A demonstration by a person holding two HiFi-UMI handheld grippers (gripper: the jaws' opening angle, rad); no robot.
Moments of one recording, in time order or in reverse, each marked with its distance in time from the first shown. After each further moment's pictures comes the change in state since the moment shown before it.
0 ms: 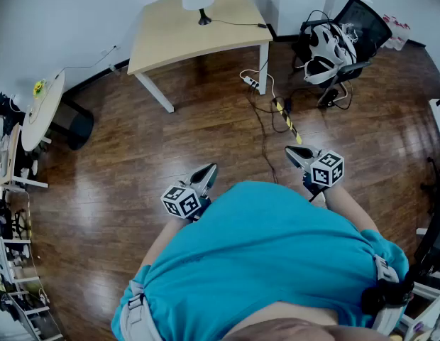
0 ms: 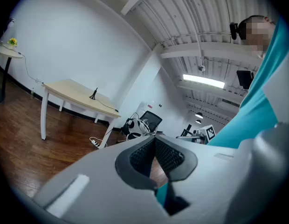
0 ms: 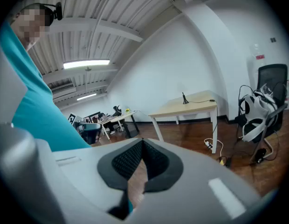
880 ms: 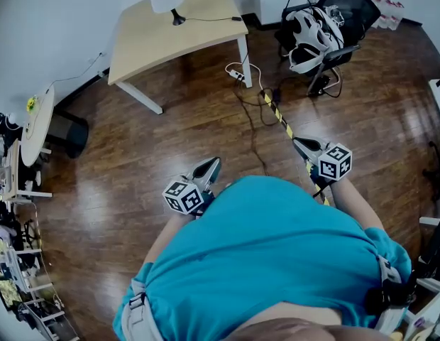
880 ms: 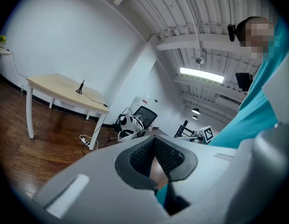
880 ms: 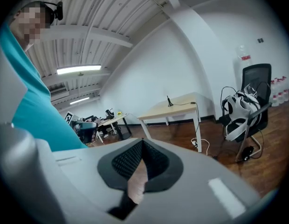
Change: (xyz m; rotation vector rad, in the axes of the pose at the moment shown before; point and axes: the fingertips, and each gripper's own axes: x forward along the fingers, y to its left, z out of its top) left arm 0.152 -0.058 -0.028 0.013 0.061 -0.034; right arm -0.107 -0.138 0.006 0.056 -0.043 -0.062
